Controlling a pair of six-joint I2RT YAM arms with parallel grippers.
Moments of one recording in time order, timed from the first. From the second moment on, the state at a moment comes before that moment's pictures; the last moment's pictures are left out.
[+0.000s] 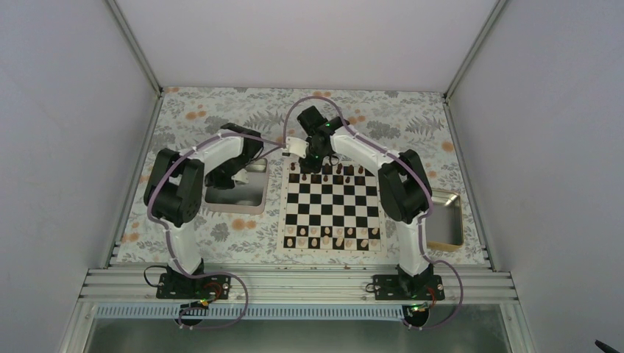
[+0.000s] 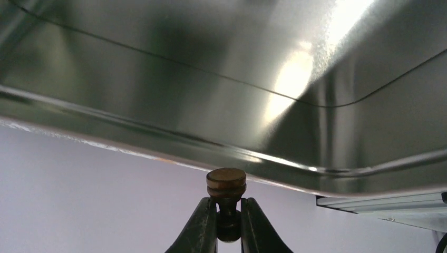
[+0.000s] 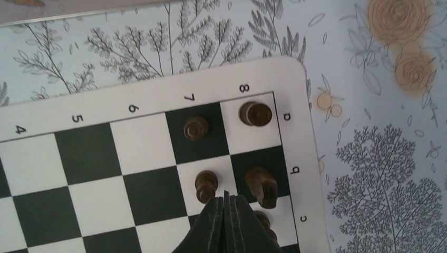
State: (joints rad) left arm -0.39 1.89 1.34 -1.34 -0.64 0.73; right arm 0.65 2.08 1.70 -0.85 -0.19 -0.71
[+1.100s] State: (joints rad) left arm -0.45 2.02 1.41 -1.35 -0.68 0.78; right arm 0.61 2.08 1.65 -0.85 -0.17 -0.72
